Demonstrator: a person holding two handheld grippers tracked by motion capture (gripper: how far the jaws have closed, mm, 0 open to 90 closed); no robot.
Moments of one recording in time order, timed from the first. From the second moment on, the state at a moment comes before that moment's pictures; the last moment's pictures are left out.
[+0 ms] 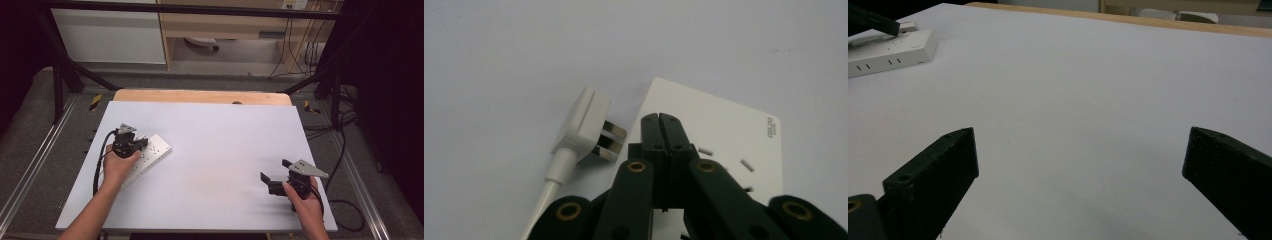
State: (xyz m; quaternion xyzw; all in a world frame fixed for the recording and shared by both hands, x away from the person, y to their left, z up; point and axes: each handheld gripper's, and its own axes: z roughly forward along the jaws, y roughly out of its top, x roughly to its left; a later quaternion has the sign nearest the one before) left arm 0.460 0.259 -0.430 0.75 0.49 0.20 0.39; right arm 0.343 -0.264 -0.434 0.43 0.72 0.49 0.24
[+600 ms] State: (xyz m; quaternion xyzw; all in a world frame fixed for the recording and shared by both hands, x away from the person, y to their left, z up) left arm 0.455 0.257 -0.422 0.74 0.48 0.20 0.42; right arm 0.343 -0.264 -0.434 0.43 0.72 0.49 0.24
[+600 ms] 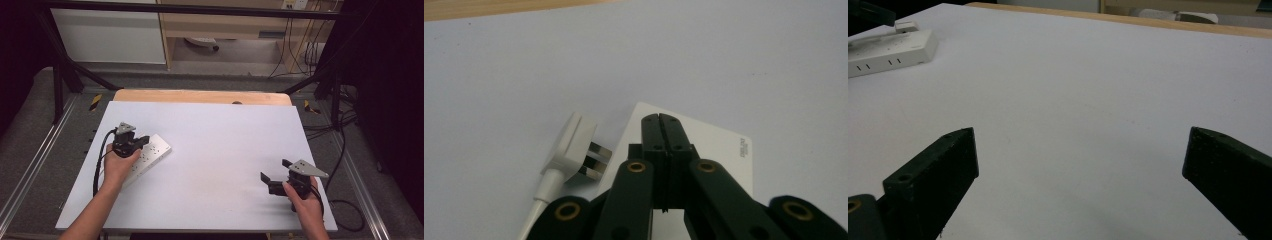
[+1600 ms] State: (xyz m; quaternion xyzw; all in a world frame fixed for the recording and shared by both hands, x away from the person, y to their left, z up) left arm 0.435 0.240 -0.401 0.74 0.45 0.21 0.46; right arm 0.342 -0.265 -0.433 0.43 0.72 0.49 0.24
